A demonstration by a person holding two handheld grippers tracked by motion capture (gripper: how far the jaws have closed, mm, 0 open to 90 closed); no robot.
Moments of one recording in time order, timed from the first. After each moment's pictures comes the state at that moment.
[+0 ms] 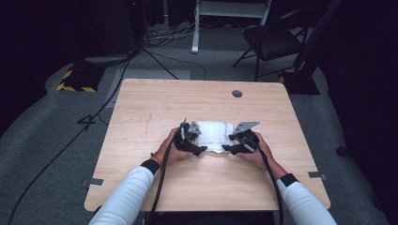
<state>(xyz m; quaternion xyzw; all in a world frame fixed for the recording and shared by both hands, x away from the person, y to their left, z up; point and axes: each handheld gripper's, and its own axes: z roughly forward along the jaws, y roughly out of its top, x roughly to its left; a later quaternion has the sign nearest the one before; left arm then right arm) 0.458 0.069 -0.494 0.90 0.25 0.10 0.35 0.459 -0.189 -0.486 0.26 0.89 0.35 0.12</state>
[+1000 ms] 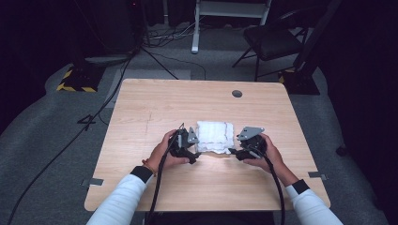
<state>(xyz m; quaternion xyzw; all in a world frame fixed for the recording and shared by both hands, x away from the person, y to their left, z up) 0.413 0.079 -0.469 0.92 0.22 0.17 0.29 0.420 -0.198 -0.456 0.23 0.90 0.31 0.20</state>
